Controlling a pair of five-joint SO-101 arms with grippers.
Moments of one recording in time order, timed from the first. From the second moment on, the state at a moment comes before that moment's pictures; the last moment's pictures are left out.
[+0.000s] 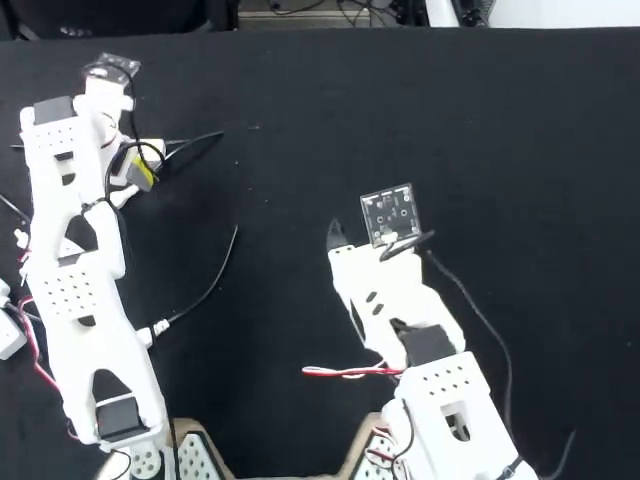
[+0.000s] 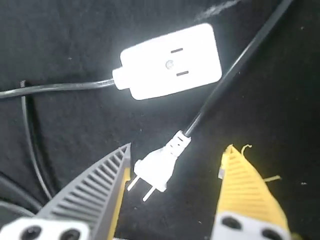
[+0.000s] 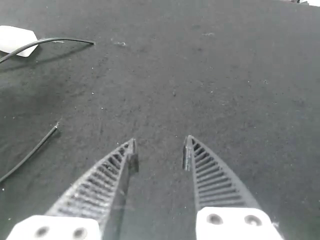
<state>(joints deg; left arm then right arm) -21.7 46.6 -46.5 80.0 -36.2 -16.3 -62.7 83.2 18.3 1.9</state>
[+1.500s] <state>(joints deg) -33.4 43.6 -57.4 100.3 -45.5 -16.3 -62.7 83.2 18.3 1.9</state>
